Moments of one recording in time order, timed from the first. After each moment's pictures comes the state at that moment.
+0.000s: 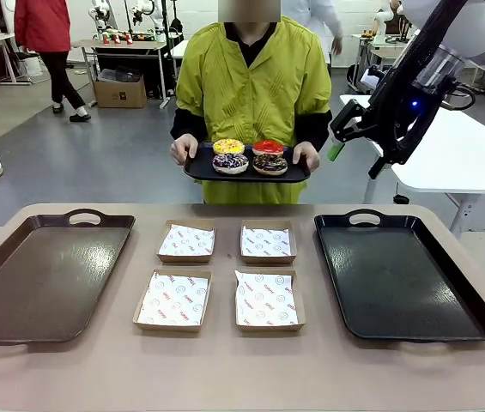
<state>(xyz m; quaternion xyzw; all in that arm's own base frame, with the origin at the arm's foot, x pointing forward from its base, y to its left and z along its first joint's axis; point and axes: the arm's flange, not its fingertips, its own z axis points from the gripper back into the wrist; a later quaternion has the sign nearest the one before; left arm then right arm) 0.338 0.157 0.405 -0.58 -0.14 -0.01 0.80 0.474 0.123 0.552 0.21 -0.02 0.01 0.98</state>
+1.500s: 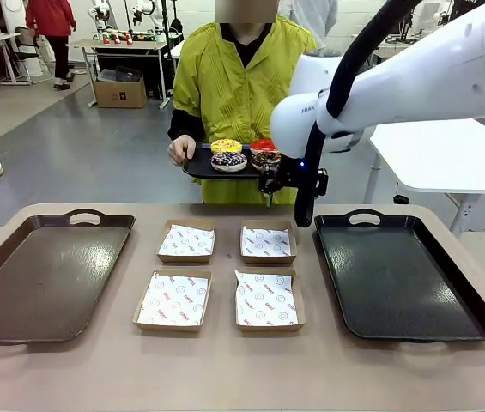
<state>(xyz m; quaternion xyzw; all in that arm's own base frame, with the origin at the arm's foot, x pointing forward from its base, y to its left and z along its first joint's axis) 0.338 0.157 0.405 -0.58 -0.14 -0.01 0.80 0.572 0.267 0.400 0.04 -0.09 0.00 0.99</state>
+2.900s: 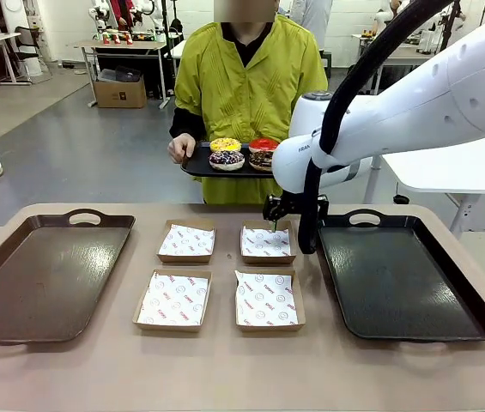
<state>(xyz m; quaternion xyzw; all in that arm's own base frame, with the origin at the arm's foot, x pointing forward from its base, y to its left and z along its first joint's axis) 0.338 0.157 0.405 -0.58 -0.14 -0.01 0.80 0.574 0.261 0.335 0.03 -0.07 0.03 1.00</state>
